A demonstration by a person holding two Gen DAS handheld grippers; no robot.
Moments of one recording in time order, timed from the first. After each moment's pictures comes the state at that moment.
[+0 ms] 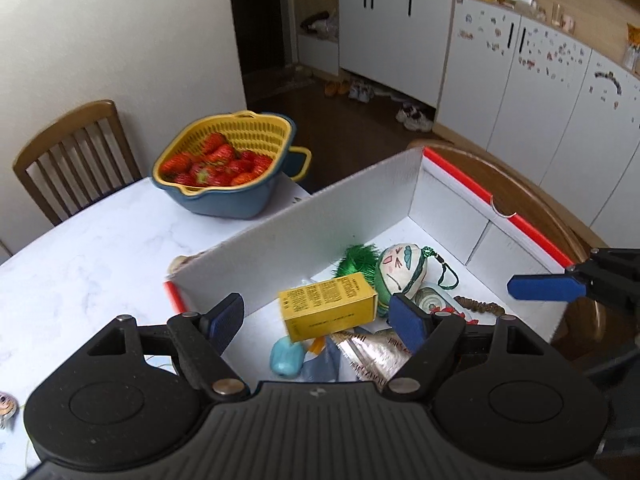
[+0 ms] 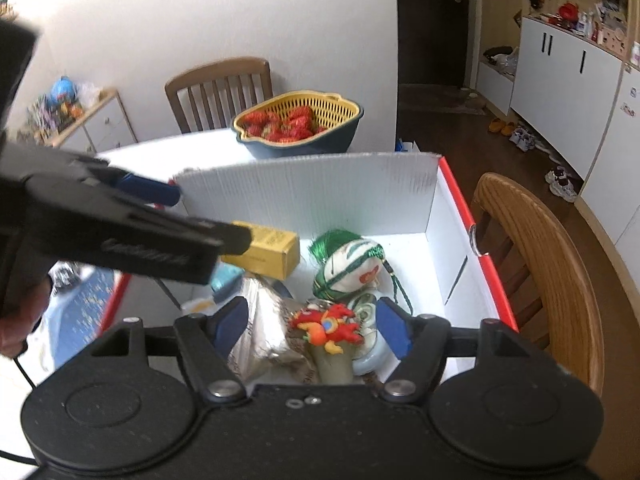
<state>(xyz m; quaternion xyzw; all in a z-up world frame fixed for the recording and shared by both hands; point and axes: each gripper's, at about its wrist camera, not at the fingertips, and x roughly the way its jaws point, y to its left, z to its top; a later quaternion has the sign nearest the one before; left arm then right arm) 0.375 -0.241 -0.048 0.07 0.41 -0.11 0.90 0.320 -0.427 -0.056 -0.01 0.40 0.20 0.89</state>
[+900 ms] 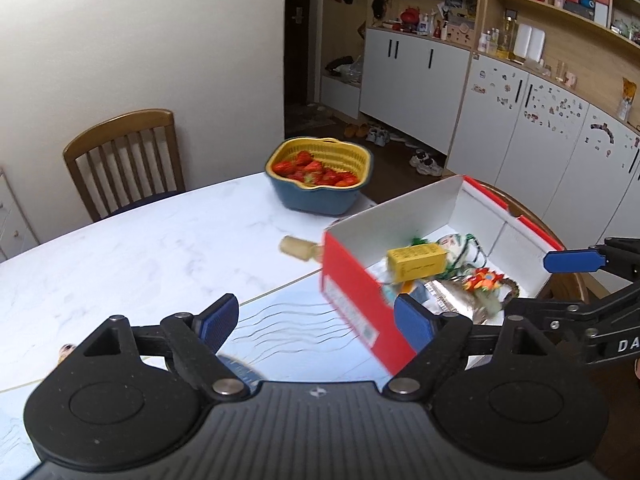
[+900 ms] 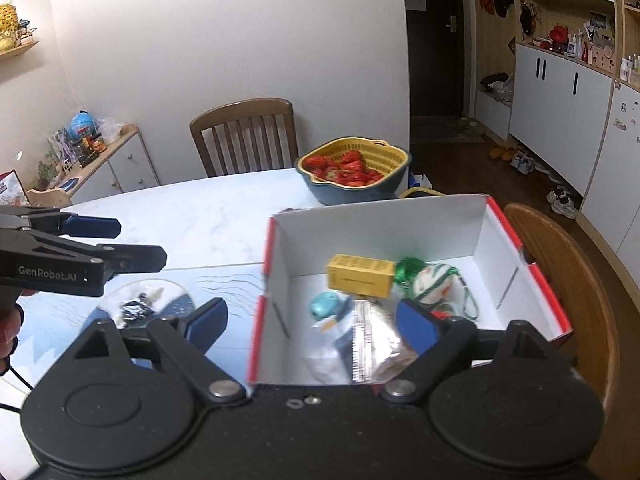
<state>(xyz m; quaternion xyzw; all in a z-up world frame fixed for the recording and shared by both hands) 0.274 -0.086 -0.003 0.02 0.36 -0.10 0.93 0.246 -0.345 -0.008 0.01 0.36 0.19 0.91</state>
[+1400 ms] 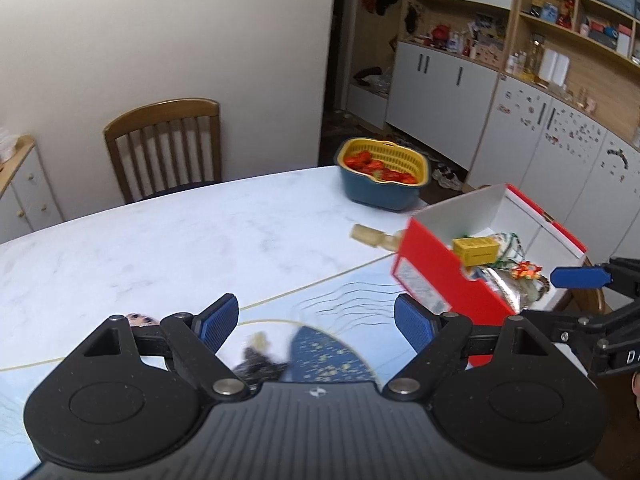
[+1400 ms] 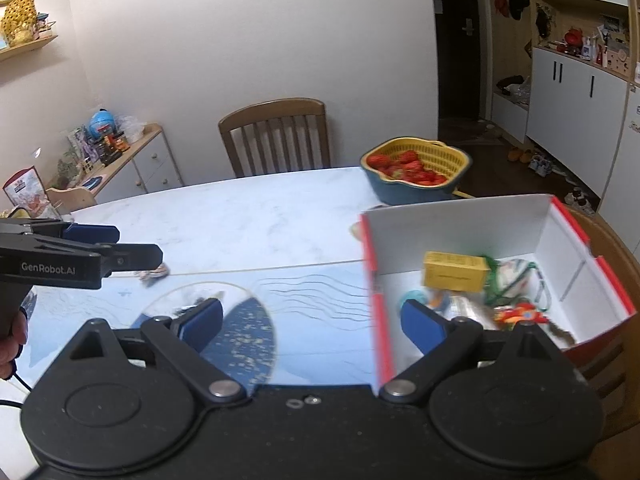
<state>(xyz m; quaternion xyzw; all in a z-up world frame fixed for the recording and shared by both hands) 0.242 0.021 -0.006 -0.01 0.35 -0.08 0.93 0.225 -0.253 -0.011 0.01 0.35 0.21 0.91</state>
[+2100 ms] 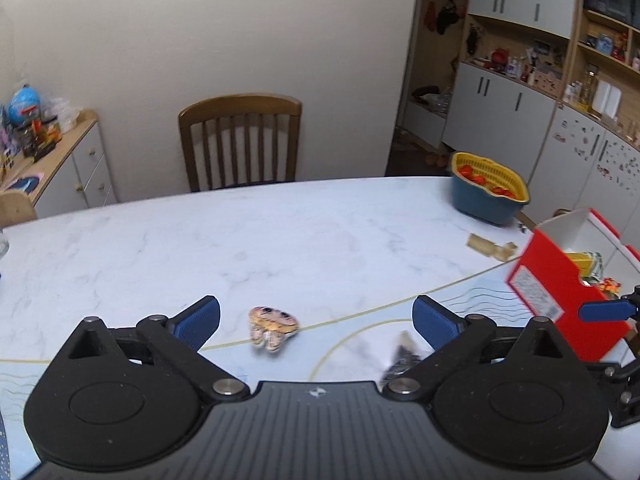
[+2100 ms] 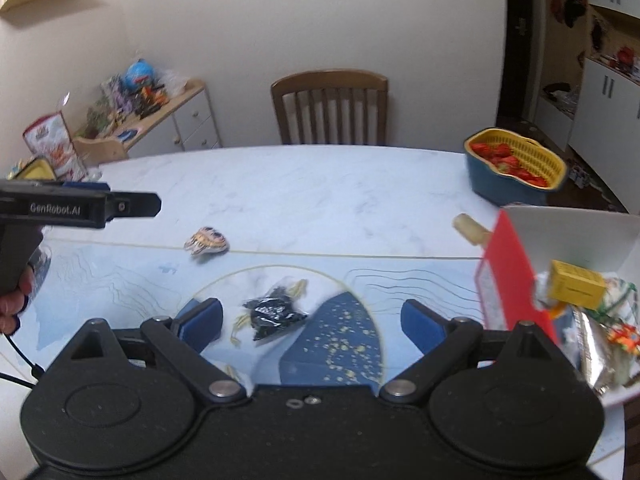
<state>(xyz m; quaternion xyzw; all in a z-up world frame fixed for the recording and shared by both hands) 0.249 0.156 -0.043 -0.04 0.34 -0.01 0.94 0.243 -0.126 -0.046 -0.05 0.38 0.25 0.89</state>
